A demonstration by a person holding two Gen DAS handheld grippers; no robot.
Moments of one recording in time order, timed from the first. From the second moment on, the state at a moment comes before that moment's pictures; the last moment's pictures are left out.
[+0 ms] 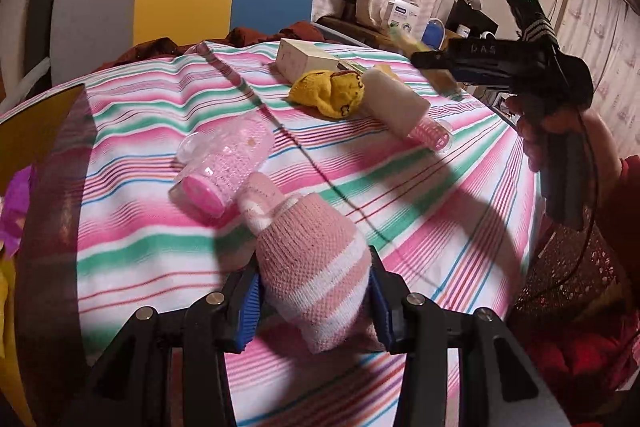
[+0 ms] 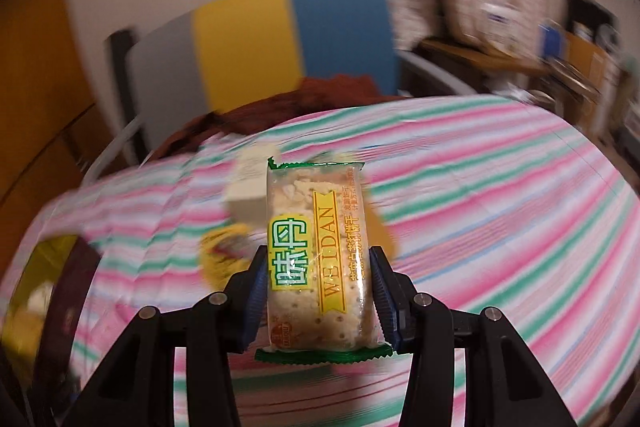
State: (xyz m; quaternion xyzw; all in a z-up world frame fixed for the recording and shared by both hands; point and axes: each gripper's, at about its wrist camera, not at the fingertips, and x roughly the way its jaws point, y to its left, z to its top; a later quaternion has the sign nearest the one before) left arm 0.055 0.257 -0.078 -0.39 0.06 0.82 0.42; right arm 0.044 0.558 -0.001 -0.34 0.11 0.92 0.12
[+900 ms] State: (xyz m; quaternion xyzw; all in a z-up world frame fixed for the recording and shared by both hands) left arm 0.055 0.233 -0.089 -0.39 0.02 0.81 0.43; right arm -0.021 0.360 -0.048 -0.46 0.02 0.88 -0.12
